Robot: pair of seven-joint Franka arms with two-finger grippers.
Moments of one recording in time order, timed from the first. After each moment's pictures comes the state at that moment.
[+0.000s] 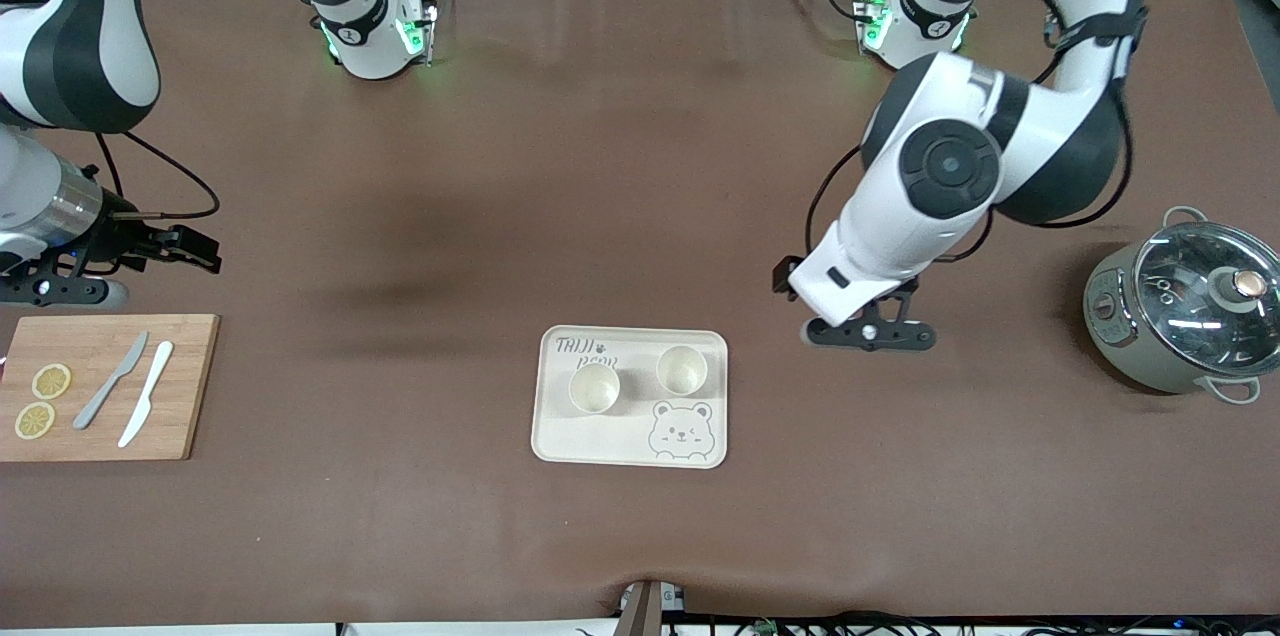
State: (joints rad) left arm -0.43 0.50 -0.05 -1.31 0.01 1.78 -0.39; right arm -0.04 0.09 -0.03 -1.82 -0.03 1.88 -0.02
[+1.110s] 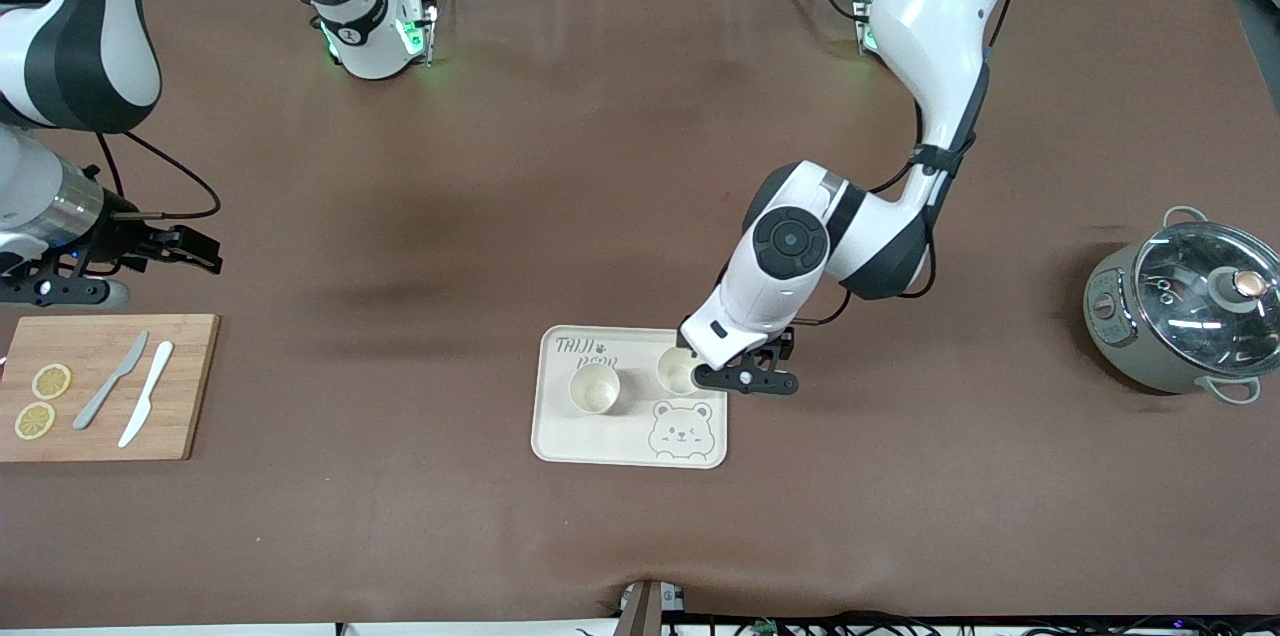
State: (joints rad) left arm -0.53 0.76 -0.05 -1.31 0.02 2.20 -0.46; right arm -0.04 0.09 -0.02 -1.82 -0.03 1.89 -0.02
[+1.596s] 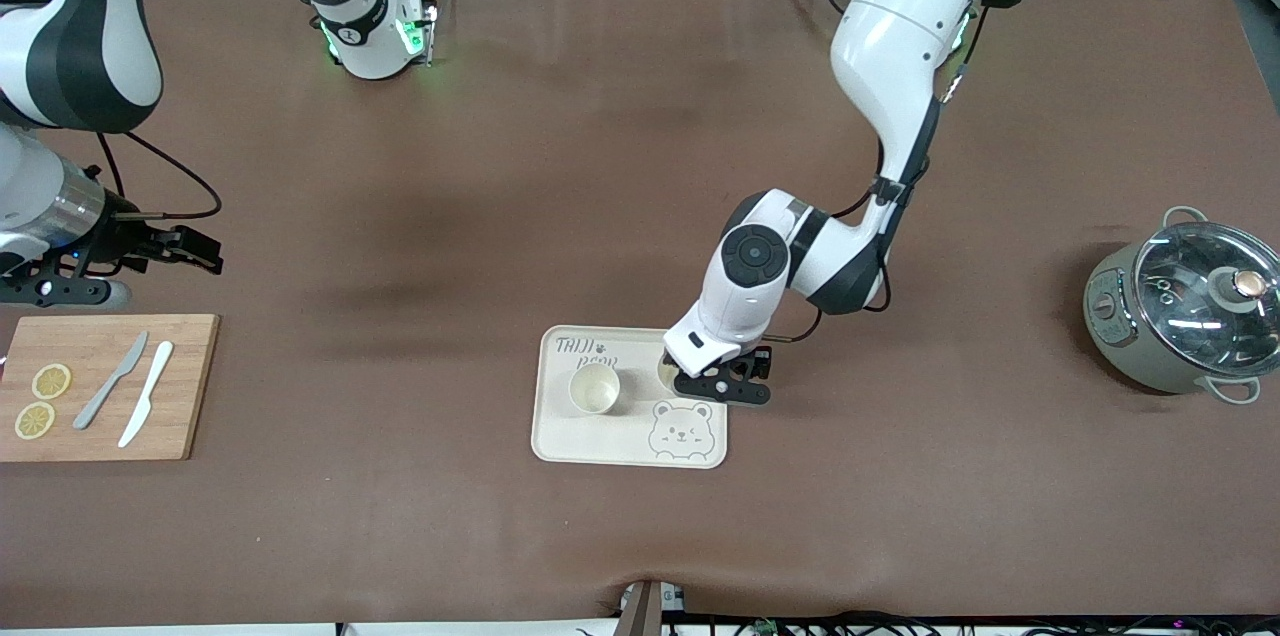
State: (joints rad) left arm -0.63 0.88 0.05 -1.31 0.02 2.38 -0.46; right arm -0.04 0.09 -0.02 -1.82 -0.03 1.89 -0.02
